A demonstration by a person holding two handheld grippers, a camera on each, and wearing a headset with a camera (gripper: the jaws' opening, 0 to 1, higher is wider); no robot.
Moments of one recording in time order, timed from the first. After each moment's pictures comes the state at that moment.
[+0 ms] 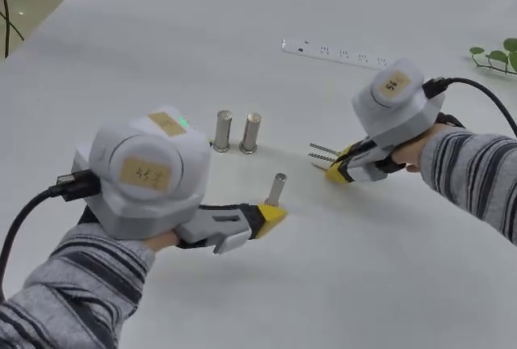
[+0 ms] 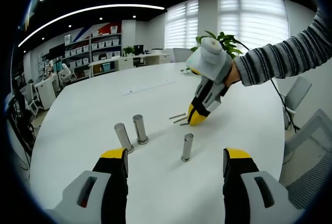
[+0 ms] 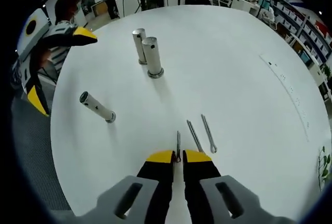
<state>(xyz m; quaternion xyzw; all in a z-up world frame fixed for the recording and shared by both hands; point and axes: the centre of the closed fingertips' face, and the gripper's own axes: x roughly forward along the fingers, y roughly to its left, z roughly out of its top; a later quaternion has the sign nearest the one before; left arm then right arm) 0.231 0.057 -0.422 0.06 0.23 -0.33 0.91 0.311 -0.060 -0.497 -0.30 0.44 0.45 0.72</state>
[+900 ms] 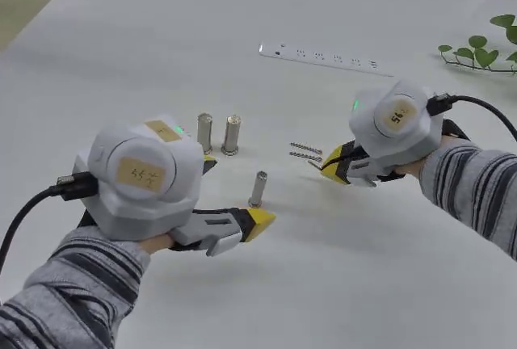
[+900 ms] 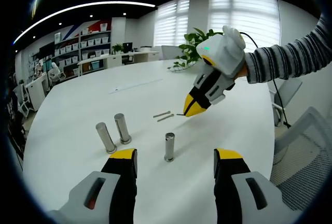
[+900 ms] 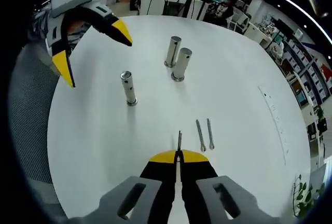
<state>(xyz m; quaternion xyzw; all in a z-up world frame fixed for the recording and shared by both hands) 0.217 0.034 -0.425 0.06 0.24 -0.38 0.89 0.280 -0.070 -0.462 -0.39 0.32 0.48 0.72</state>
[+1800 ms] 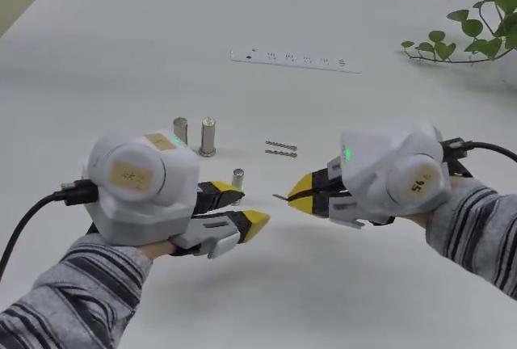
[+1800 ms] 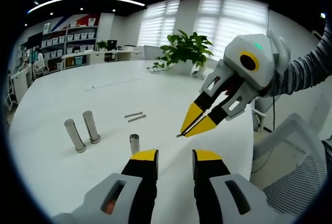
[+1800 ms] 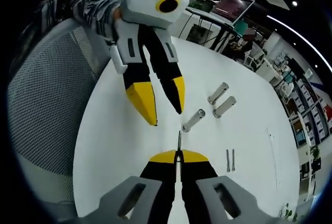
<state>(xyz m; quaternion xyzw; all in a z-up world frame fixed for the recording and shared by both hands) 0.193 -0.006 -0.426 0.00 0.24 -0.45 0.86 0.201 -0.038 -0.438 -0.42 0.21 0.56 0.68</state>
